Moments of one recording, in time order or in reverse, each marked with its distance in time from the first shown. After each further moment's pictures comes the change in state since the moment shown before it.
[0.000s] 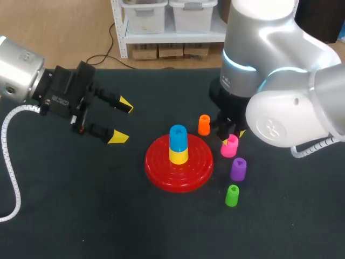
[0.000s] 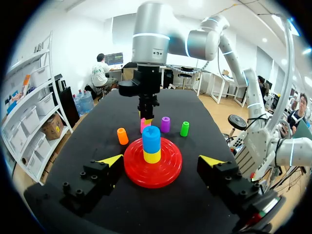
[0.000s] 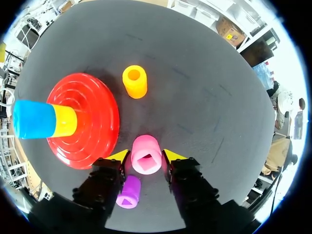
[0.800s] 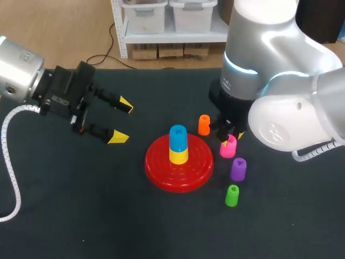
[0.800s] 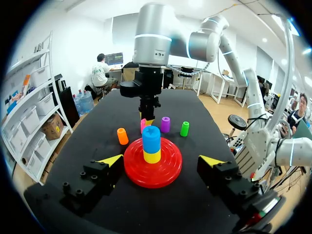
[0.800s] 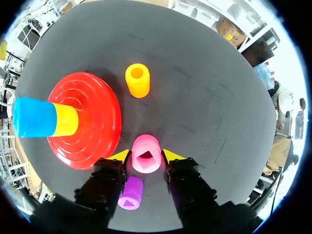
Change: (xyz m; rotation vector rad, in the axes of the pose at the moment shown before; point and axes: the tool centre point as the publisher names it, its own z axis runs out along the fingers) left arm 0.000 0.000 0.000 0.000 0.000 0.000; right arm 0.001 0.003 0.002 -0.009 -0.016 0.002
